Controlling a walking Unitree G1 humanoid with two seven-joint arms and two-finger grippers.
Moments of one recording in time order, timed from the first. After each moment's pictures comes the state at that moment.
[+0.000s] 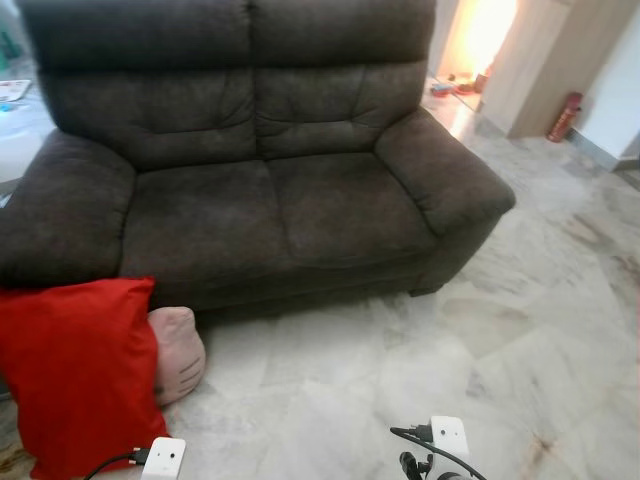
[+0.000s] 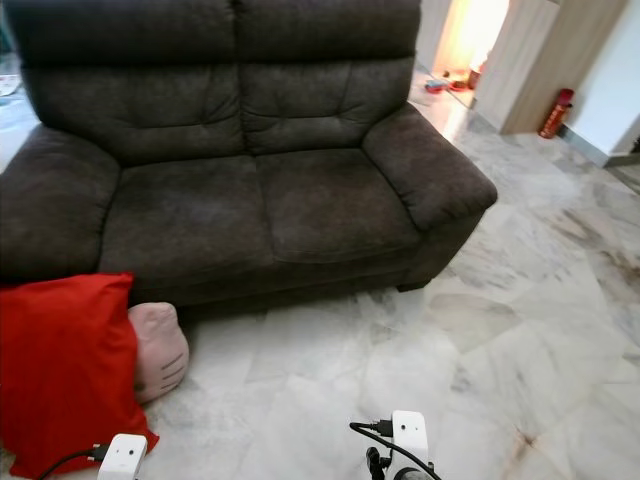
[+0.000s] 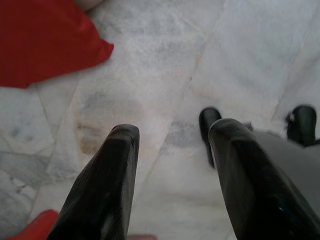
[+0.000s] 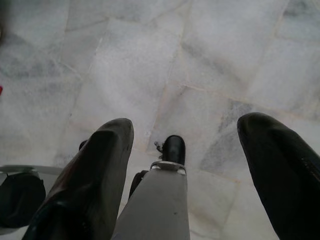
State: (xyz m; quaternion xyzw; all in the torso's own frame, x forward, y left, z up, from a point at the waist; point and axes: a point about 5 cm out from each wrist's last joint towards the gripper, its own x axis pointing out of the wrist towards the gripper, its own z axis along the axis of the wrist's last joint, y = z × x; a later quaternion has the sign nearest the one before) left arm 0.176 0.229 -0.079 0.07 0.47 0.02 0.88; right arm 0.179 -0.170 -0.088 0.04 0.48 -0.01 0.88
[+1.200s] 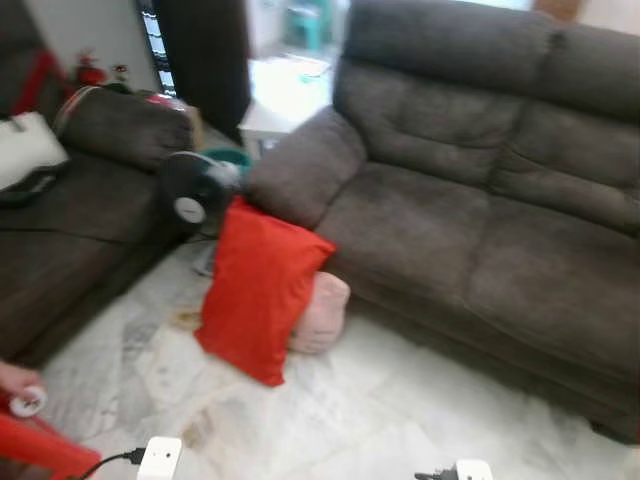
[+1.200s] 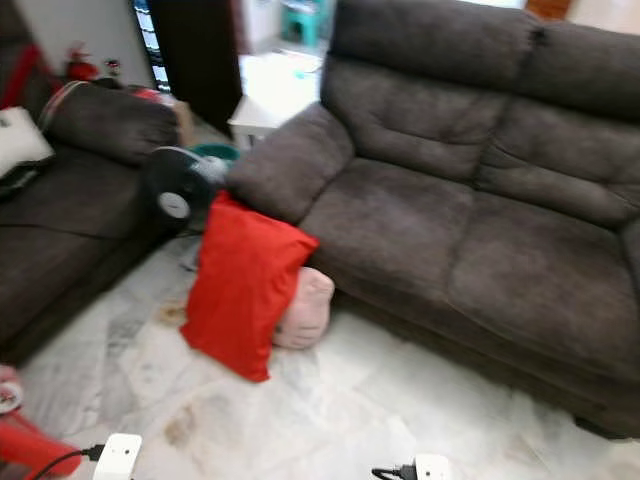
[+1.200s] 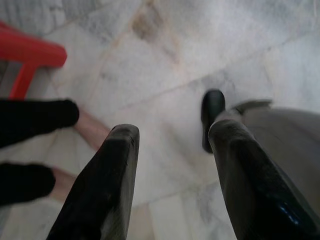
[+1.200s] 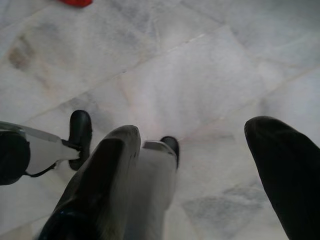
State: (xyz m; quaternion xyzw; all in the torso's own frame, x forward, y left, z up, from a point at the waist) left arm 0.164 0.230 -0.085 0.06 0.49 0.02 0.87; right arm 0.126 -0.202 -0.103 0.03 0.50 -0.01 0.87
